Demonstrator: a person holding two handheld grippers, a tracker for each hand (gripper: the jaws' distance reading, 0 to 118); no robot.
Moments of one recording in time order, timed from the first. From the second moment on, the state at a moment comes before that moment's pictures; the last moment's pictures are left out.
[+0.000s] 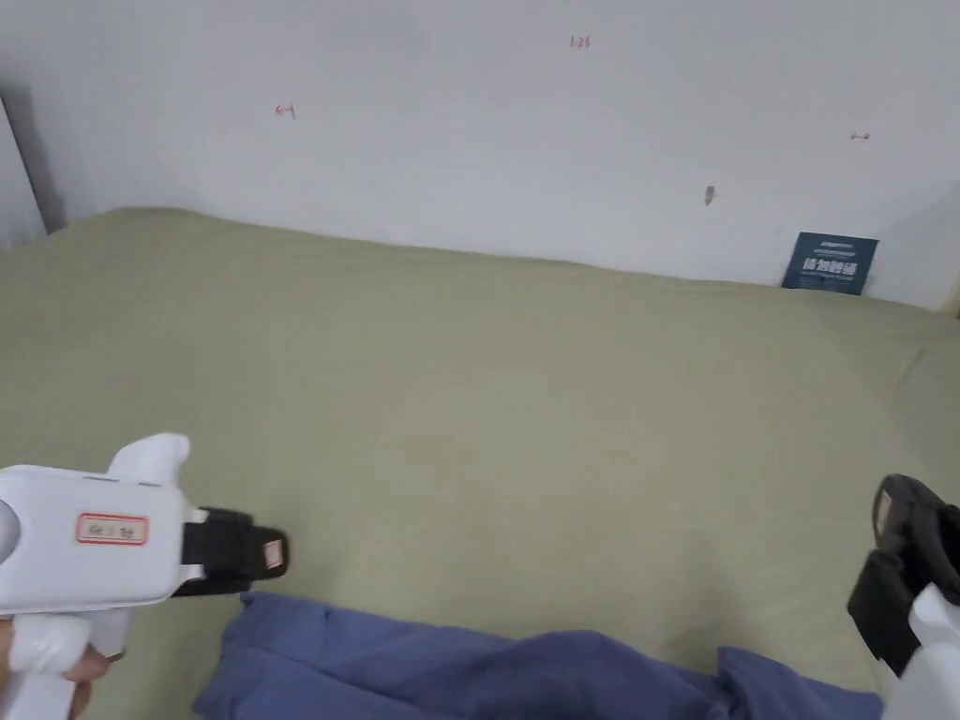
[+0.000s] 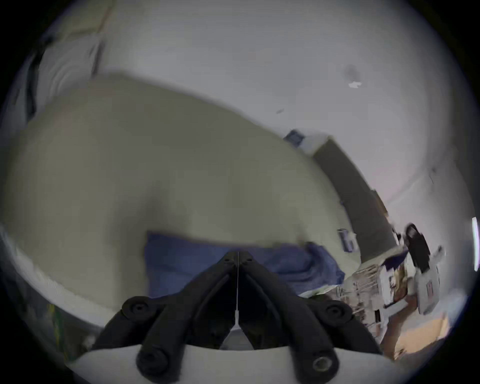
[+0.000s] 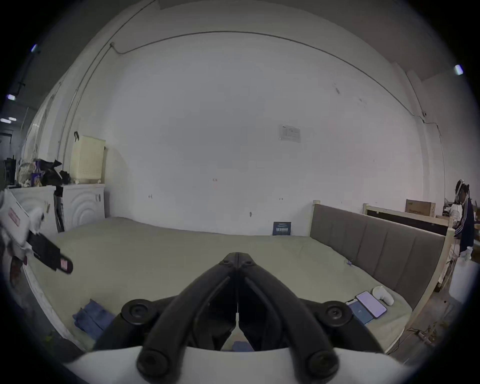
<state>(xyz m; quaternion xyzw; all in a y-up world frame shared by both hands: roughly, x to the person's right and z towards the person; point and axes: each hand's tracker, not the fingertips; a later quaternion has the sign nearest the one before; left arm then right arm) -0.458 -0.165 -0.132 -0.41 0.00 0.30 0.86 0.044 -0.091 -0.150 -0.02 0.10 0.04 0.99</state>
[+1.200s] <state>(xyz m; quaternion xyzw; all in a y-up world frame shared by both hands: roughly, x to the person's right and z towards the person) -0.501 -0.304 -0.171 -0.47 -0.10 0.48 0.74 0.023 -0.109 -0.168 -0.12 0.12 0.02 0.99</state>
